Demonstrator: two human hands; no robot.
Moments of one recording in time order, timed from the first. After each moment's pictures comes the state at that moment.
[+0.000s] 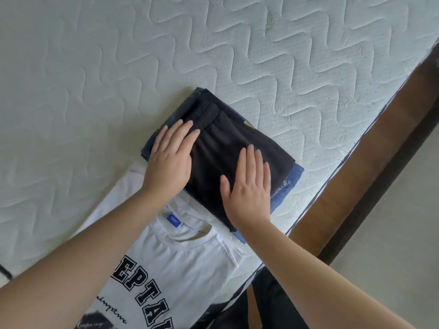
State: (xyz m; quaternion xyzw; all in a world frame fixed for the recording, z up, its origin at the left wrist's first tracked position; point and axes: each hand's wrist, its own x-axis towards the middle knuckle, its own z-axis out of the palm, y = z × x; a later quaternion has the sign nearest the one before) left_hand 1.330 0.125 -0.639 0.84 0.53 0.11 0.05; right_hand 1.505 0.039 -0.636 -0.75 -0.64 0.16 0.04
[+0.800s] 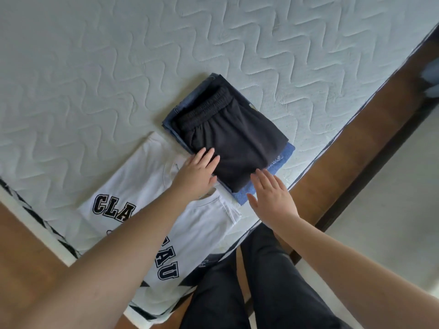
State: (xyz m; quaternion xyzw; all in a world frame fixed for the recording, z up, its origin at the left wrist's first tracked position) left_hand 1.340 0.022 -0.618 0.81 0.51 -0.19 0.23; right_hand 1.570 -0.043 -0.594 -0.60 -0.74 0.25 -0.19
